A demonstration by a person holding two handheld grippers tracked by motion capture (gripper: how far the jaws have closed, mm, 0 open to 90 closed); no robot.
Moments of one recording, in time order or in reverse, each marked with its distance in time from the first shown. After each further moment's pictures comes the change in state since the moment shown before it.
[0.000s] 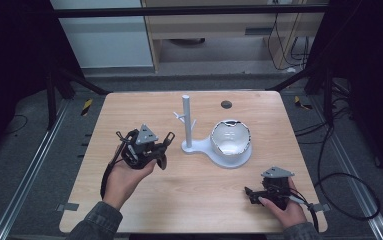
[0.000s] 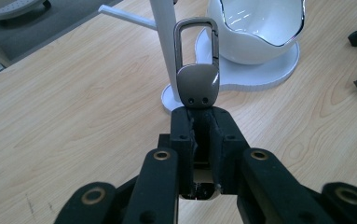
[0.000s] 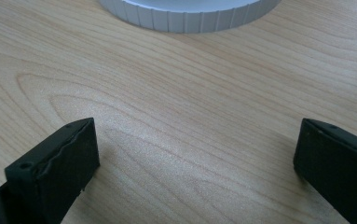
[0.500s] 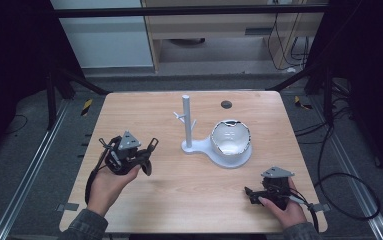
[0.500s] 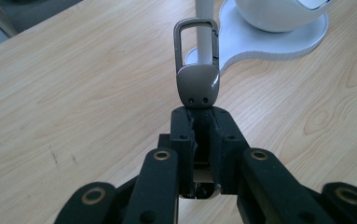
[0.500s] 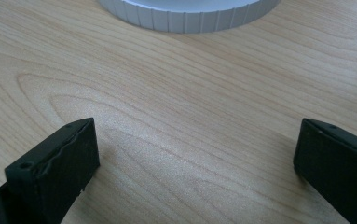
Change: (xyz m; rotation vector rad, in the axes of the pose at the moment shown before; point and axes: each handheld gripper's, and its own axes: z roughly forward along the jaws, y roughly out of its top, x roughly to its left) left arm 0.020 -0.032 -0.014 0.045 0.028 -0.039; right arm 0.000 0.000 0.000 0.000 0.000 0.003
